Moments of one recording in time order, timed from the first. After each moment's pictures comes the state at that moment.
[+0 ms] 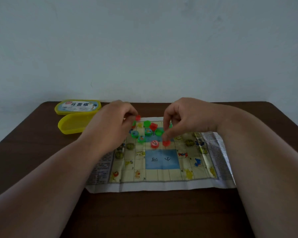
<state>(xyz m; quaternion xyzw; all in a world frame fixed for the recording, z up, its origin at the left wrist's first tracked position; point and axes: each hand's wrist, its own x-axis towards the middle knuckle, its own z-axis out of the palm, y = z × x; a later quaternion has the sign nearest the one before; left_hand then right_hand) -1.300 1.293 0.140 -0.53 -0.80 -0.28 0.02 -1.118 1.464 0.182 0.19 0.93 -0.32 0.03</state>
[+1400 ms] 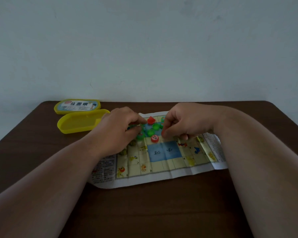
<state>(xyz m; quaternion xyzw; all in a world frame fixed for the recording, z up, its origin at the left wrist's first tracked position) -1.303 1.295 0.130 -0.59 -0.78 -0.22 -0.05 -1.122 1.467 0.173 0.25 0.88 -0.39 0.11</state>
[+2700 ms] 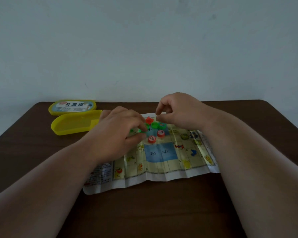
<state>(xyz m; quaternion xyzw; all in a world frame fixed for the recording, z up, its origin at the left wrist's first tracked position) -1.289 1.290 0.138 -0.65 -0.75 -0.13 0.01 -1.130 1.462 0.169 0.26 0.93 -0.24 -0.08</state>
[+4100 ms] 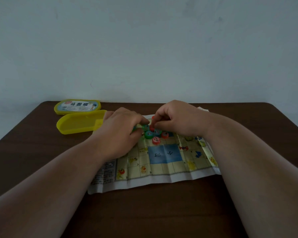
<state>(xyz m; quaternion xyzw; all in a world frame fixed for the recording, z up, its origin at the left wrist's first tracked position) -1.291 1.296 0.133 -0.60 -0.79 -0.15 0.02 -1.140 1.459 0.158 0.19 0.94 -0.29 -0.04</state>
